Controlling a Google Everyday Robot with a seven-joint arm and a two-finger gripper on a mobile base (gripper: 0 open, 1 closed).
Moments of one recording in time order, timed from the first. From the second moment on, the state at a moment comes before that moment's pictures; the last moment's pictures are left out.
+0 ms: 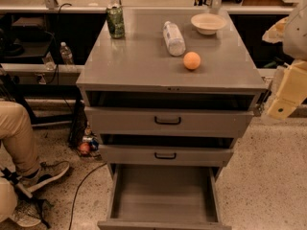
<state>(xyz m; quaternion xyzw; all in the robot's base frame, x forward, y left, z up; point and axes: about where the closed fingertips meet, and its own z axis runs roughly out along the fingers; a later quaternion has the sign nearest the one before) 0.438 -0.212 0.994 -0.60 0.78 -0.05 0.19</state>
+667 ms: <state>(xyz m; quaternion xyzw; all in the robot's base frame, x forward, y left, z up) 0.462 -0.217 0.986 -0.57 0.79 -0.04 0.22</state>
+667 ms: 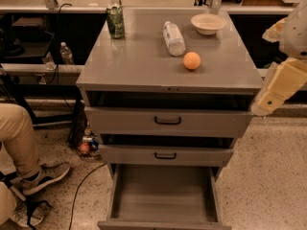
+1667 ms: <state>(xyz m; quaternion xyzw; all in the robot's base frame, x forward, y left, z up) 0.609 -0.255 0.932 -0.40 0.83 0.02 0.40</state>
